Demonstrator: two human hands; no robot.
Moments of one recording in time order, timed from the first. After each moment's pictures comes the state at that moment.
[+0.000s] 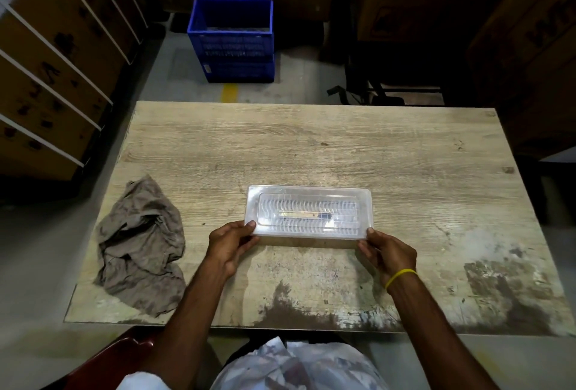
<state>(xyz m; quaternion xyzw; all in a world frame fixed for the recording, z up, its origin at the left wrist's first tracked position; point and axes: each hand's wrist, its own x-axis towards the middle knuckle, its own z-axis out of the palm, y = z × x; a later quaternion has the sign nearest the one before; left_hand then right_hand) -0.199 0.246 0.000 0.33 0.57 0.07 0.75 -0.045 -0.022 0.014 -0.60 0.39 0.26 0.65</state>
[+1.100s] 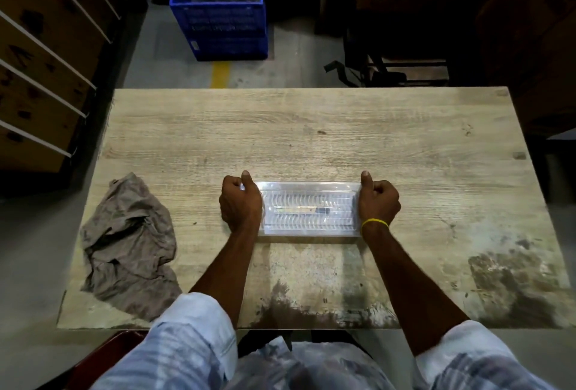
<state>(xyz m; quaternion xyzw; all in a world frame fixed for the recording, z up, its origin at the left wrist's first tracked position) -0.097 0.248 -0.027 0.66 0.62 0.17 0.37 0.023 0.046 -0.014 -0.85 0.23 0.07 0.46</state>
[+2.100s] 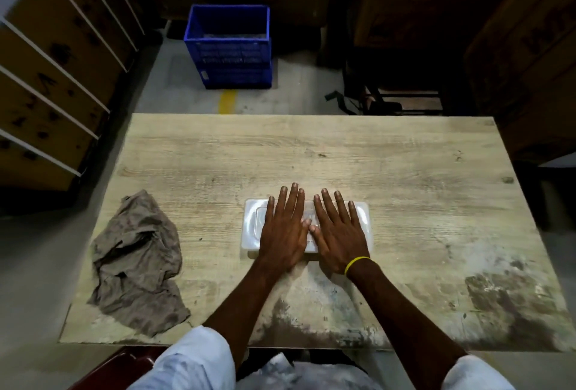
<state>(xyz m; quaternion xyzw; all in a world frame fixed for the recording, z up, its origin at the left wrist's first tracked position) -0.112 0.185 -0.016 0.96 0.15 0.02 0.21 -0.030 0.047 -0.022 -0.91 -0.38 0.11 0.12</state>
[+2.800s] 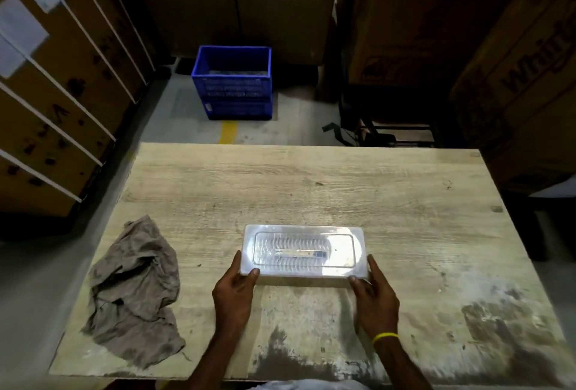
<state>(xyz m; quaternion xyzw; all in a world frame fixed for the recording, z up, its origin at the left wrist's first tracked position) -0.213 0.209 -0.027 0.65 0.47 0.16 0.58 -0.077 -0.018 0.006 -0.82 0.08 0.15 0.55</state>
